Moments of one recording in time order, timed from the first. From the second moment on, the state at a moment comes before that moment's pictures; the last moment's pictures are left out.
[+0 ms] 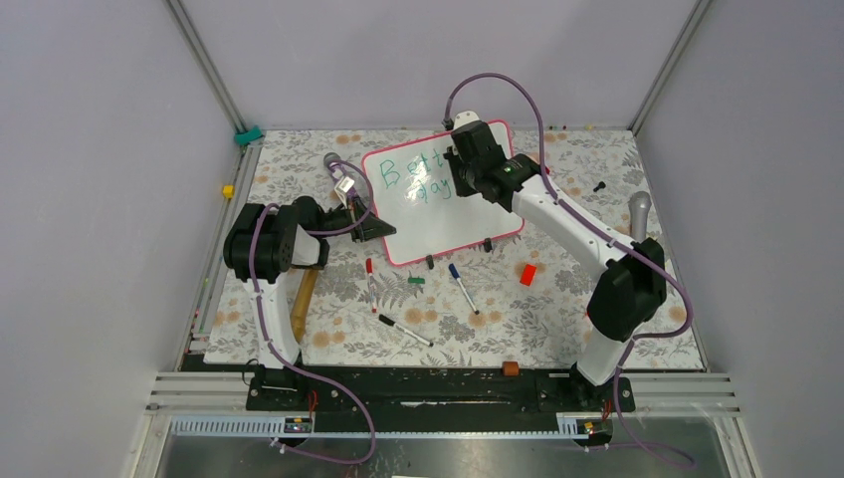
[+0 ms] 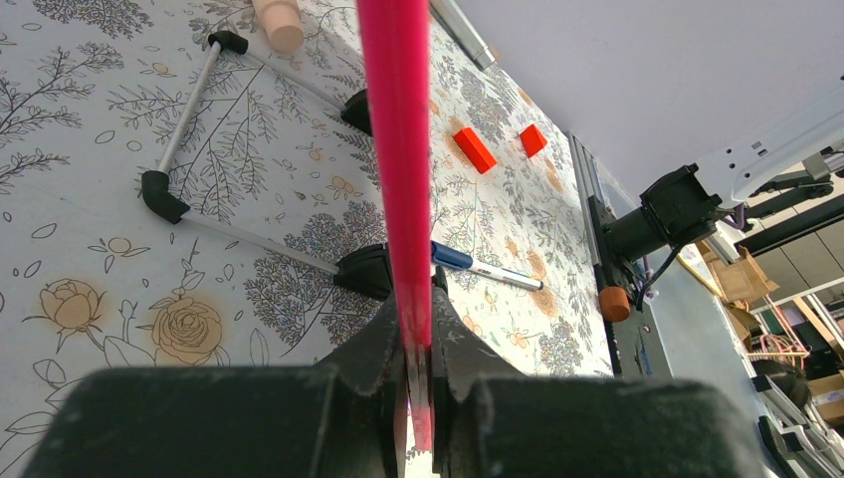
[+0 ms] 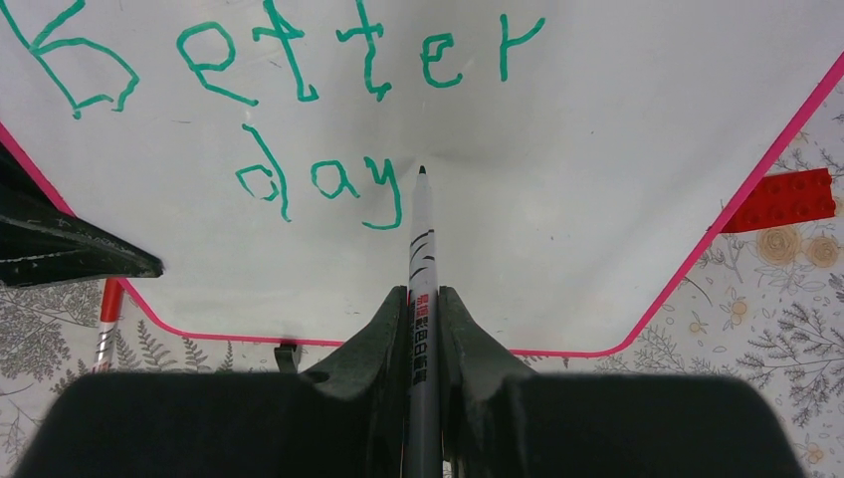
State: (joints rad) left arm -0.07 2.13 0.80 1.42 1.30 -0.79; right arm 0.64 1.75 1.64 -0.61 0.25 0.15
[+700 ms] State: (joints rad) left arm -0.07 2.13 0.80 1.42 1.30 -0.79; right arm 0.64 1.80 1.66 -0.61 0.29 0.15
